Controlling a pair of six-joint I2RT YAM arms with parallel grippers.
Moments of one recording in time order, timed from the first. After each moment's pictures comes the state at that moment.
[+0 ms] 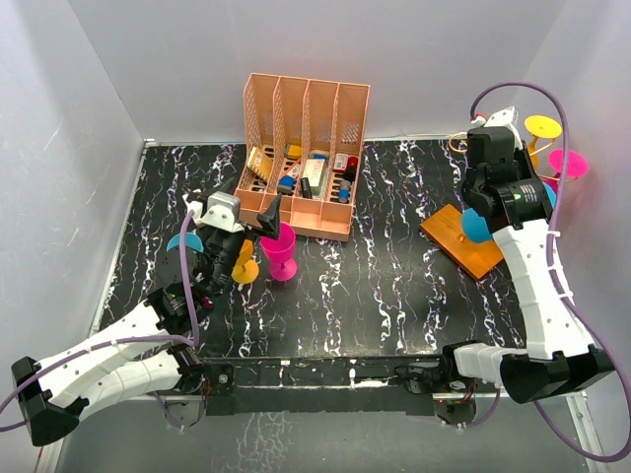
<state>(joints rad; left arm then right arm) -0.93 0.81 0.74 0.45 -0.52 0.25 0.17 1.22 1.54 -0.94 0.98 -0.38</state>
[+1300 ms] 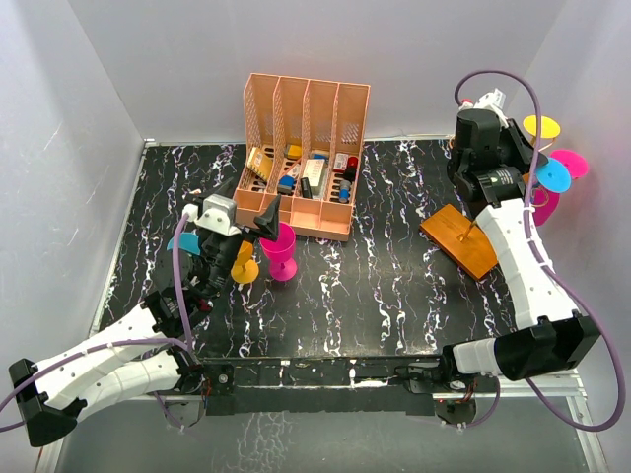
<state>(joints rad) -0.95 0.79 0.74 0.45 -0.52 0.25 0.17 1.34 1.52 -0.58 1.16 -0.71</state>
